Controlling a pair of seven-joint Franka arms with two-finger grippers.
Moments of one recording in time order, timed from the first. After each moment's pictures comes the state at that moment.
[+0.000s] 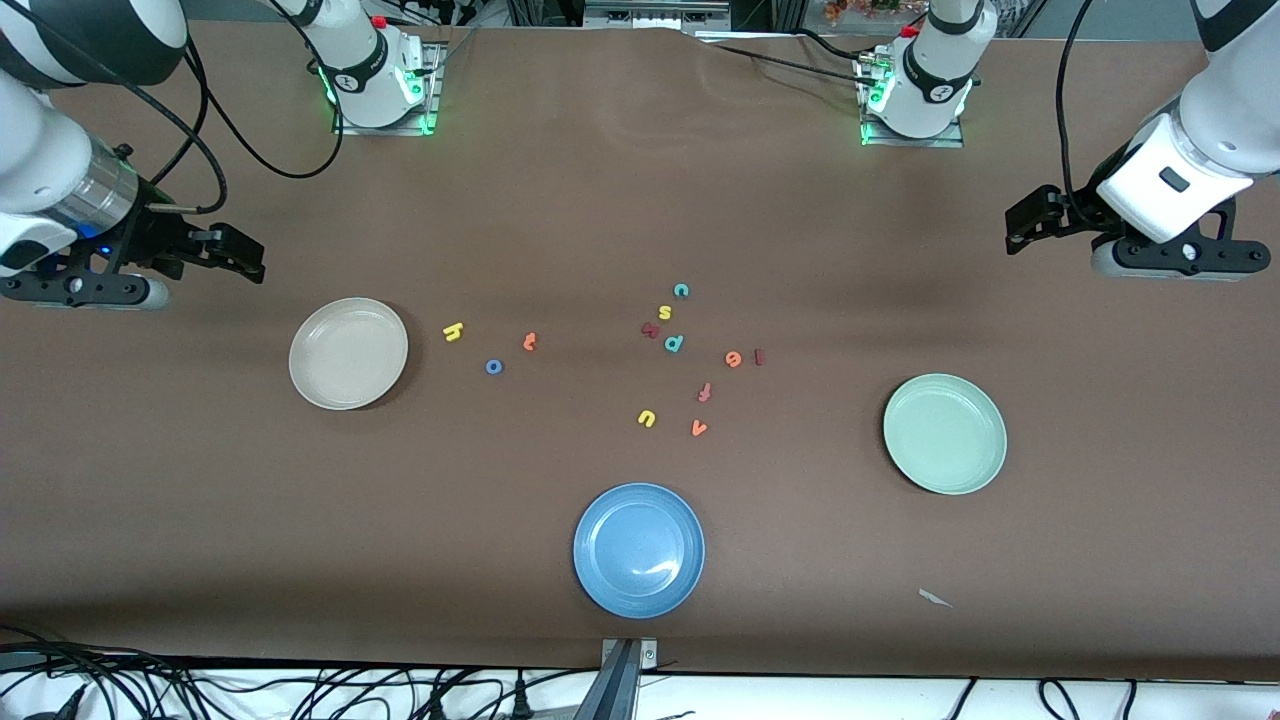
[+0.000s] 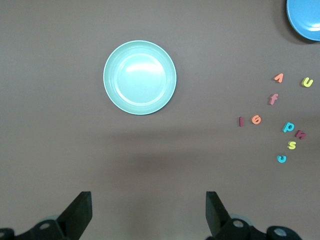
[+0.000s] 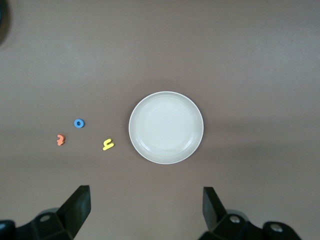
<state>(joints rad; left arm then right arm) -0.02 0.01 -0.11 -1.62 -0.02 1.56 -0.11 0.34 0.06 -0.24 -1.65 0.01 1.66 0.14</state>
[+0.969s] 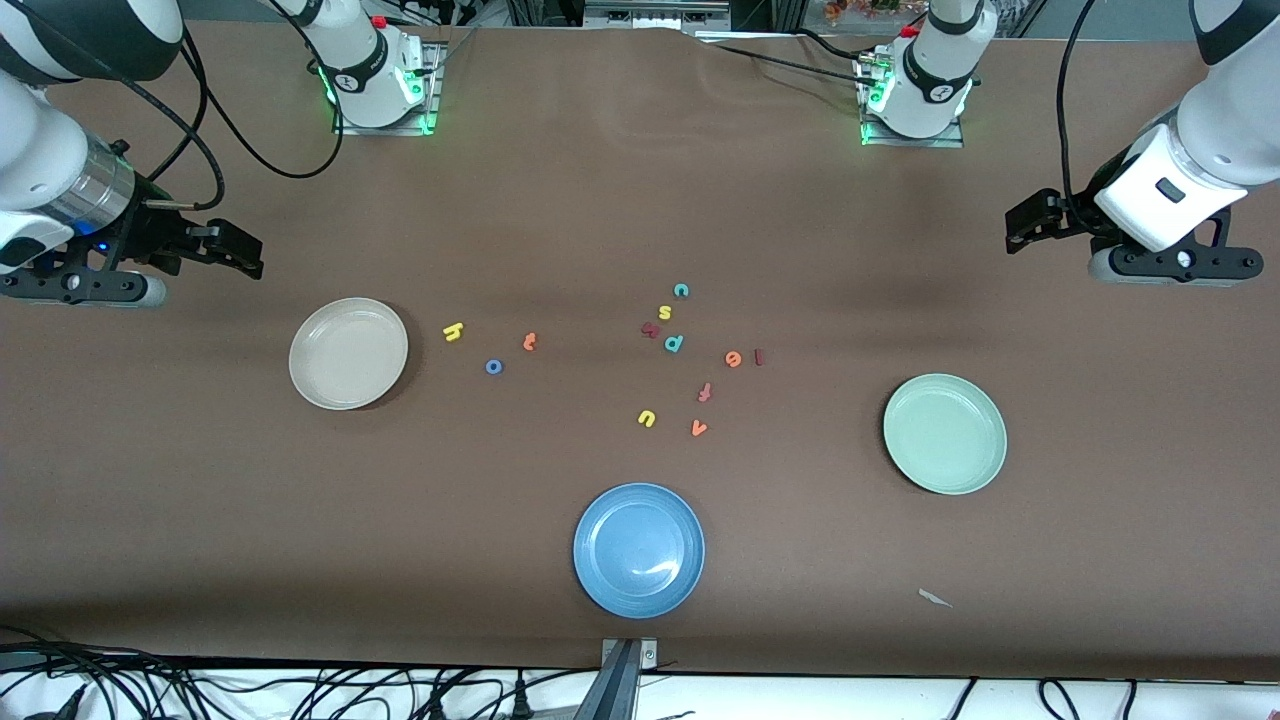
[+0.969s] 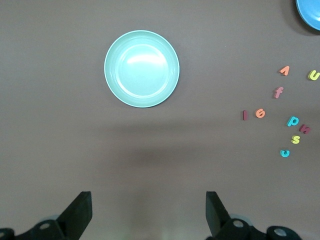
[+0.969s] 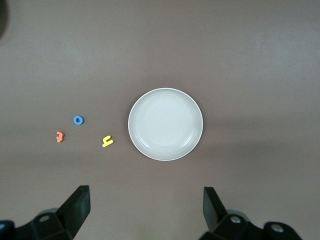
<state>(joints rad) -0.02 0.02 -0.11 -1.62 -0.02 1.53 -0.11 0.34 0.06 -0.24 -1.65 0.00 1.64 0.14</state>
